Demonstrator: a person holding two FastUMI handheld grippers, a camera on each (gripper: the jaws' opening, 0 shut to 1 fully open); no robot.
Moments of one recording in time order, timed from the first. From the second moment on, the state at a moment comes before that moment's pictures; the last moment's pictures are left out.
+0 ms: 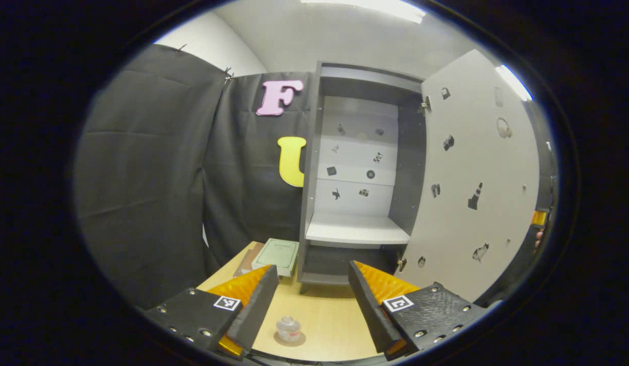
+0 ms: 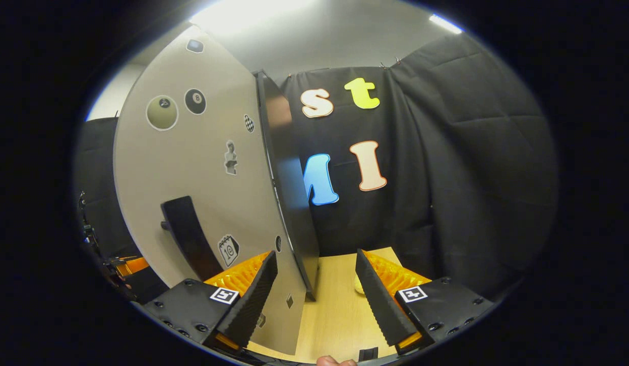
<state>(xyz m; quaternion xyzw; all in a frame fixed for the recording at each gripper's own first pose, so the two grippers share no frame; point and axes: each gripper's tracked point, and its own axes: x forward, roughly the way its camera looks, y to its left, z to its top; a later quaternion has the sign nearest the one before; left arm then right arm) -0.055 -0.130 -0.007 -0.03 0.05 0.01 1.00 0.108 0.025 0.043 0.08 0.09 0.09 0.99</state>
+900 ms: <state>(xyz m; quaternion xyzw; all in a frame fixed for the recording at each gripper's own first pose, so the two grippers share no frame) -0.018 0.004 -0.039 -0.05 0.06 -0.01 1.00 0.067 0.074 0.055 0.04 0.09 0.00 0.99</state>
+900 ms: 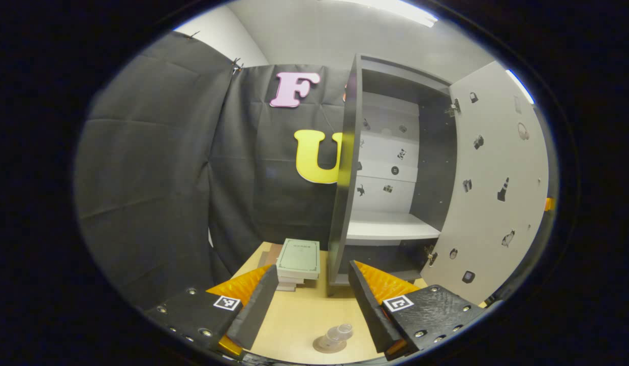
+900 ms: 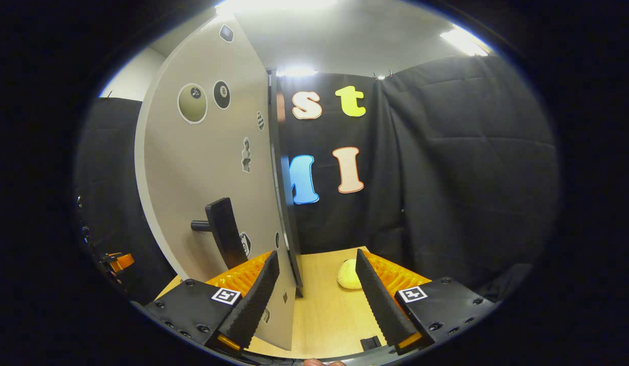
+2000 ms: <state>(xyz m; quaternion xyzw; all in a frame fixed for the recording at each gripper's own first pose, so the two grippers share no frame) -0.006 0.086 -0.057 -0.03 0.06 -0.04 1.00 0.099 0.259 0.048 0.07 0.07 0.10 0.99</state>
